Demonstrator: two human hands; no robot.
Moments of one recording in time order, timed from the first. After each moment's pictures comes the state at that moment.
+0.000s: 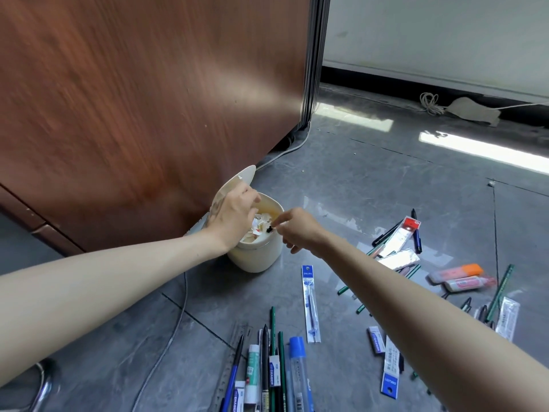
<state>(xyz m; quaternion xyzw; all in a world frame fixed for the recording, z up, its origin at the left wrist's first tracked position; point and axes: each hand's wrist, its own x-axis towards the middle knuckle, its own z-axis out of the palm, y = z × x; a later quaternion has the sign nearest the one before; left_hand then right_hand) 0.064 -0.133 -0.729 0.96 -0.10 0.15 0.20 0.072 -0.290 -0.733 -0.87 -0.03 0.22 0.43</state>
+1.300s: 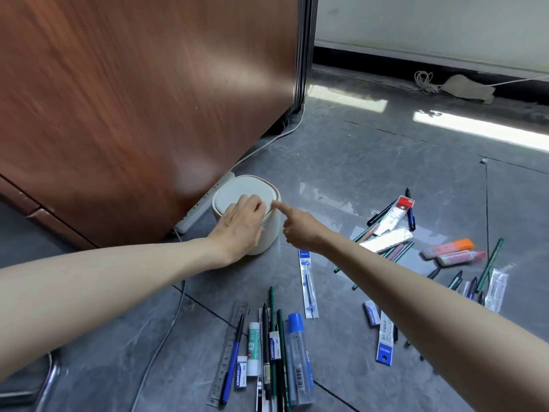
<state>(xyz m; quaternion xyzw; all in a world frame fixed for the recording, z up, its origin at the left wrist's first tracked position) 0.035 -0.146 -0.759 0.98 -0.21 0.06 0.00 0.044 -0.302 -0.750 -0.92 -0.11 0.20 0.33</state>
